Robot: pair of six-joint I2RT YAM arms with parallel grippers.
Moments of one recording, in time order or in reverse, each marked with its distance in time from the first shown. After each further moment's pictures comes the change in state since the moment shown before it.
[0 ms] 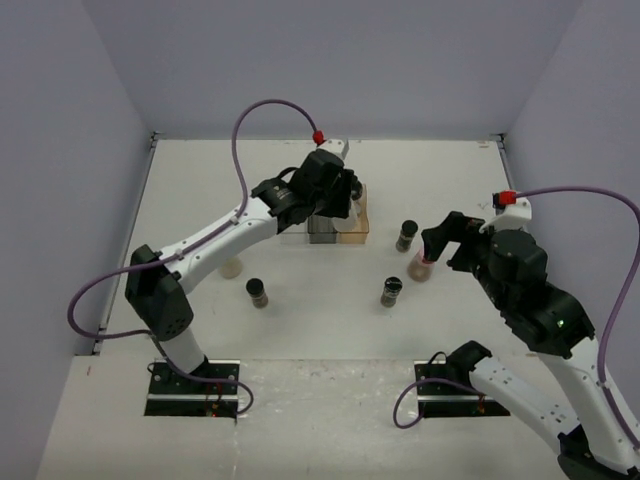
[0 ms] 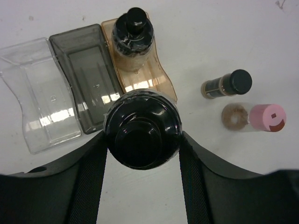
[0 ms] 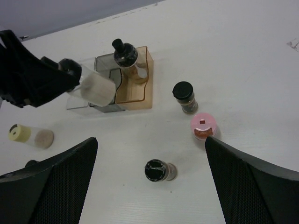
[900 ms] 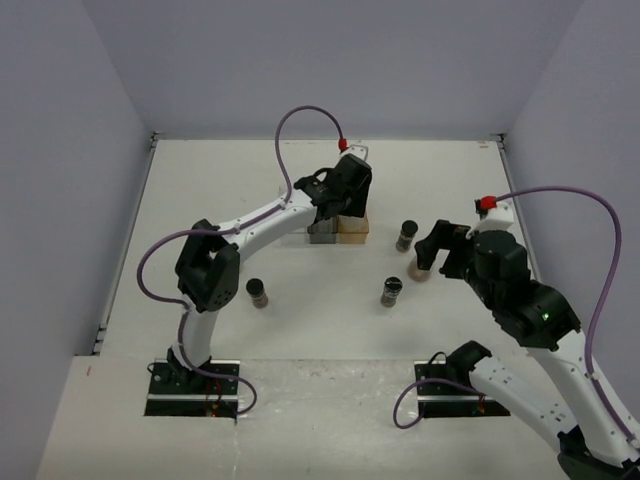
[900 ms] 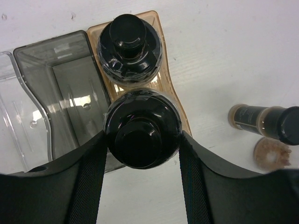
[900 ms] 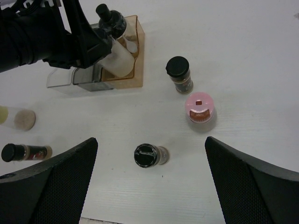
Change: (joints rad) left arm -0.011 0.356 0.181 0.050 -0.068 0.009; right arm 0.000 0.004 -0.069 -0.041 -0.029 0.008
